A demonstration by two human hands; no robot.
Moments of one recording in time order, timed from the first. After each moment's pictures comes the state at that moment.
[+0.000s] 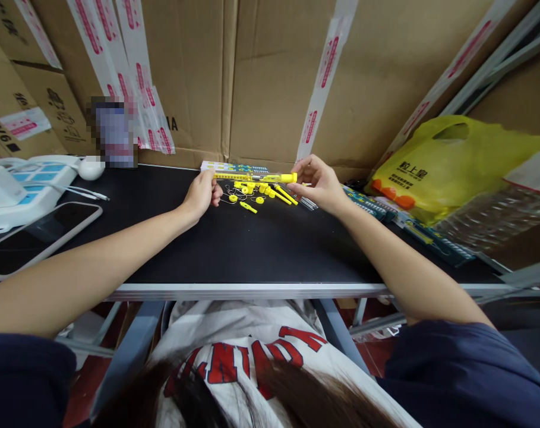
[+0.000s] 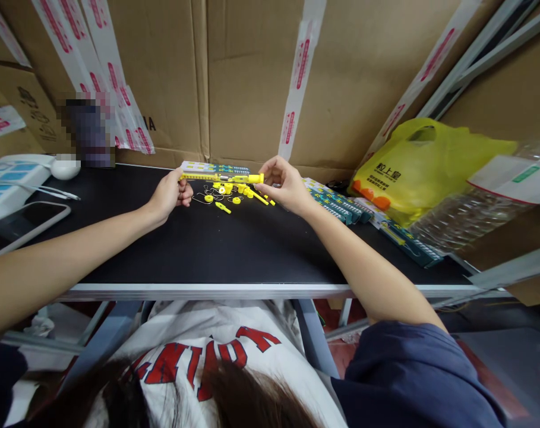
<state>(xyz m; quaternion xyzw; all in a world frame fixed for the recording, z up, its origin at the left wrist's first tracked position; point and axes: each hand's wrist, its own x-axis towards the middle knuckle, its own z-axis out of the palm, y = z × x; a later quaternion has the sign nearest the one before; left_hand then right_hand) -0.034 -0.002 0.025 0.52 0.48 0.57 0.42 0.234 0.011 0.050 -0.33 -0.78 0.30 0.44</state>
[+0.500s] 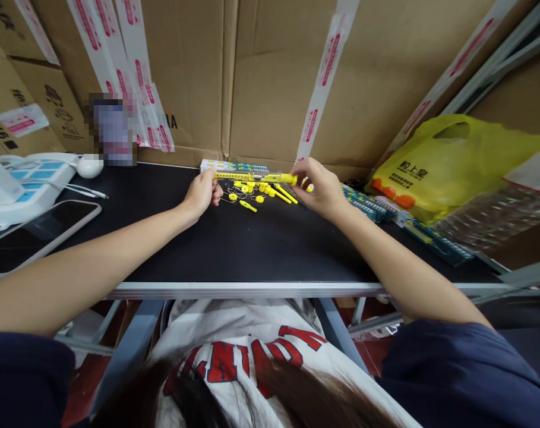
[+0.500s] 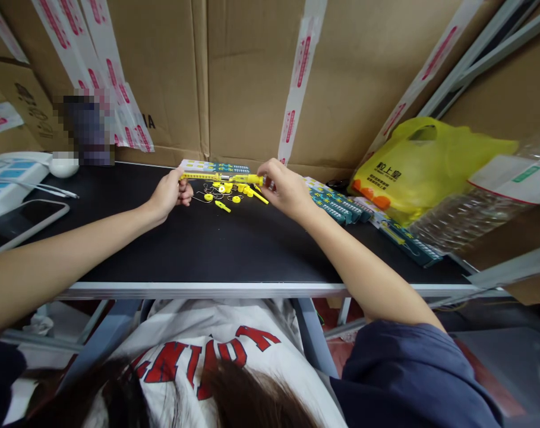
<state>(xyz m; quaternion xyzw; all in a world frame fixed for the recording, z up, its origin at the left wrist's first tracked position) -0.034 -0.002 0.024 0.53 0.48 0.56 0.42 0.240 0.013 0.045 -0.34 -0.85 0.02 0.41</state>
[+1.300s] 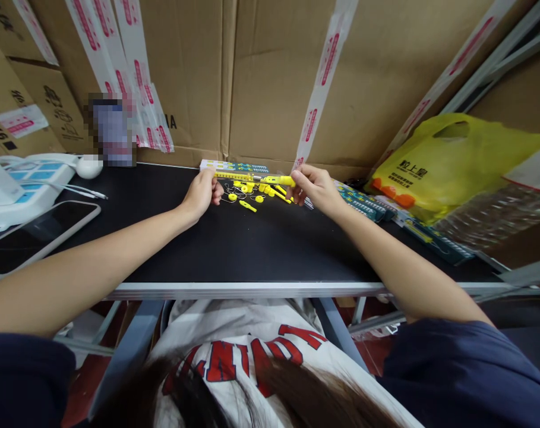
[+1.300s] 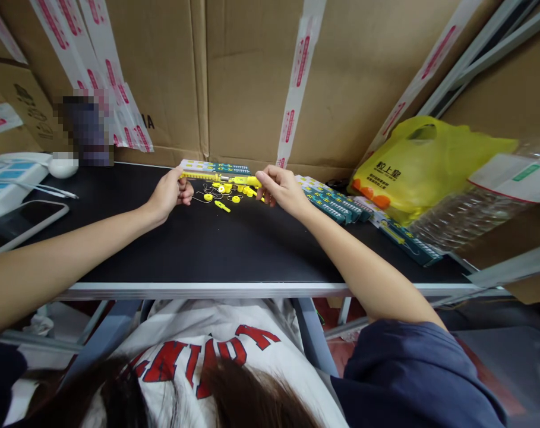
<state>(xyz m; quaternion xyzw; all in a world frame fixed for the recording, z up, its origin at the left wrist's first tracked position) -0.031 -0.007 0.027 0.52 0.46 0.58 0.43 0.229 0.010 0.046 -0.36 -0.77 0.31 0.42</state>
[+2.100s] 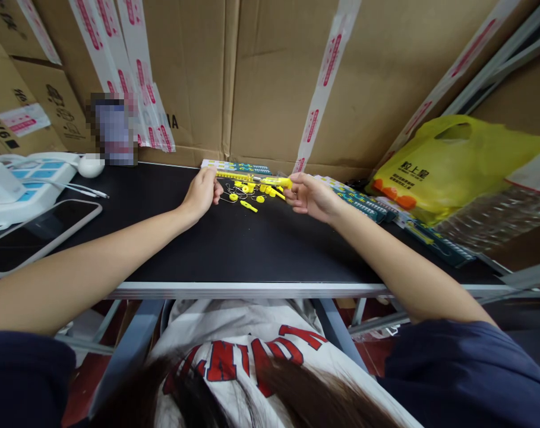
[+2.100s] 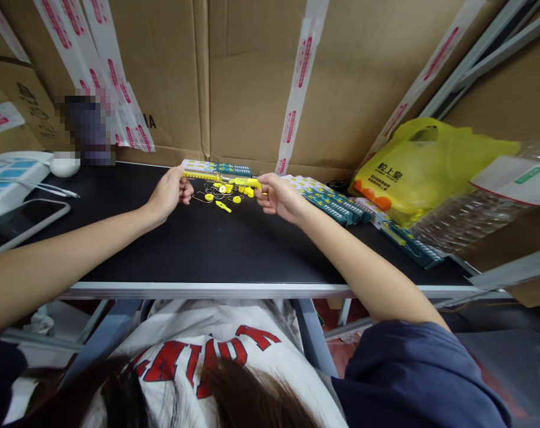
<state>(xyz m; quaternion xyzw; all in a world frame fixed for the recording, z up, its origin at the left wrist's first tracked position) -0.033 -0.006 0.025 0.54 0.47 0.58 0.38 0.218 0.004 0.046 -0.37 -0.60 0.60 0.38</state>
